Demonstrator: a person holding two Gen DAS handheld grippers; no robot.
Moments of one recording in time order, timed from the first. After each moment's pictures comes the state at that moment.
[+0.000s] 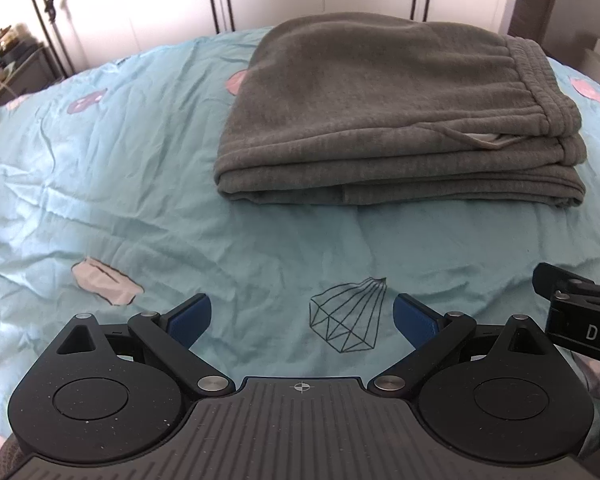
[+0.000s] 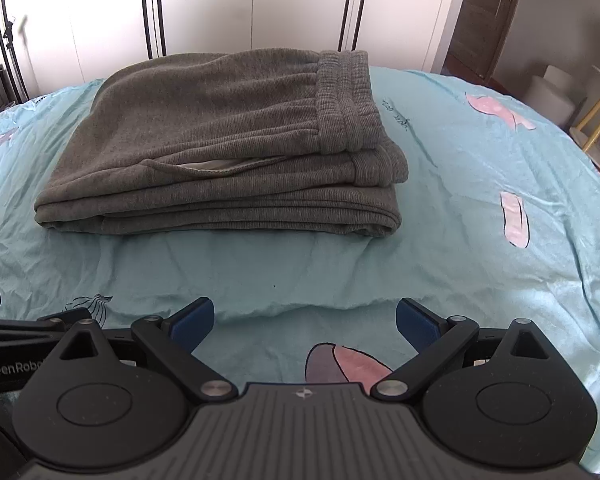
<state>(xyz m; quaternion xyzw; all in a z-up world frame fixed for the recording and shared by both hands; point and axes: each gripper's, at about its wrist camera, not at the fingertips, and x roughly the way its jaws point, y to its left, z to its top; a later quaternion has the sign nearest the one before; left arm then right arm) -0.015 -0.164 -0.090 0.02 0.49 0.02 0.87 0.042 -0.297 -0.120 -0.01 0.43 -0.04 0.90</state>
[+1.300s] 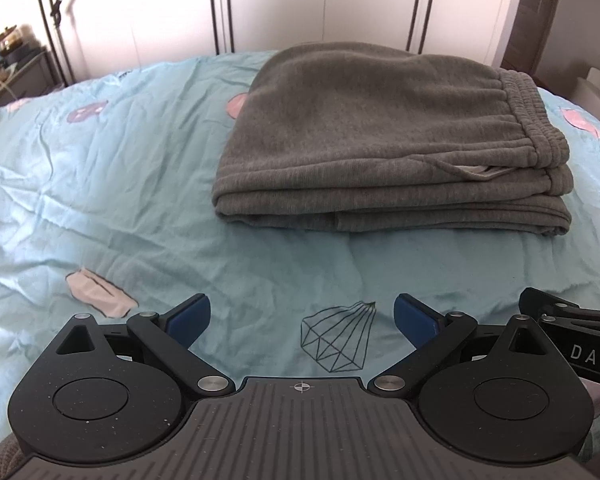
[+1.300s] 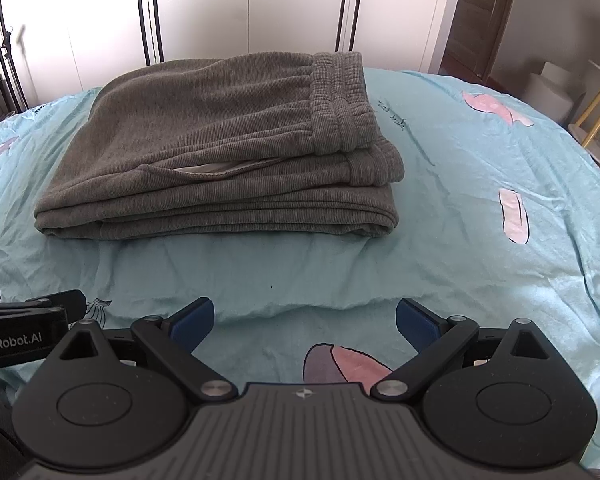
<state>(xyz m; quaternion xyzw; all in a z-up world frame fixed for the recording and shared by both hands) -0.019 -0.163 -0.082 0.00 0.45 0.00 0.89 0.038 -0.302 -0.120 0.00 0.42 -0.04 0.90</state>
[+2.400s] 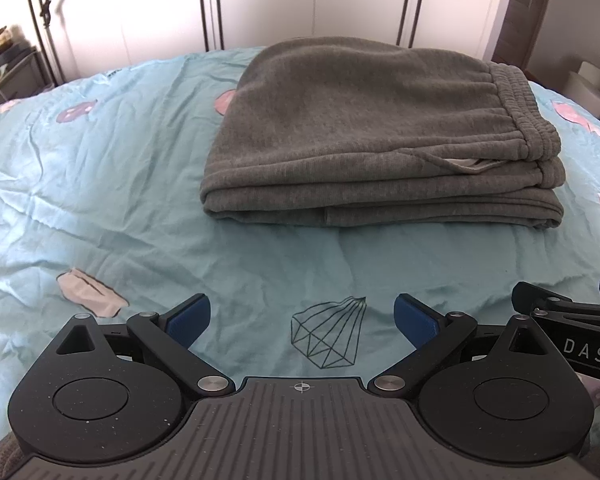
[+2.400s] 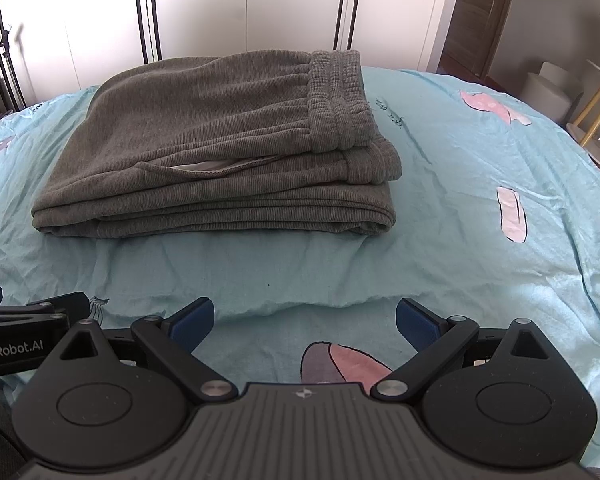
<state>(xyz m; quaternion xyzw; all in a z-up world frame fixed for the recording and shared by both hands) -0.018 -0.165 -0.084 0.00 0.46 -0.01 0.89 0.038 -0.302 -0.121 0.00 0.43 -0.05 0.90</state>
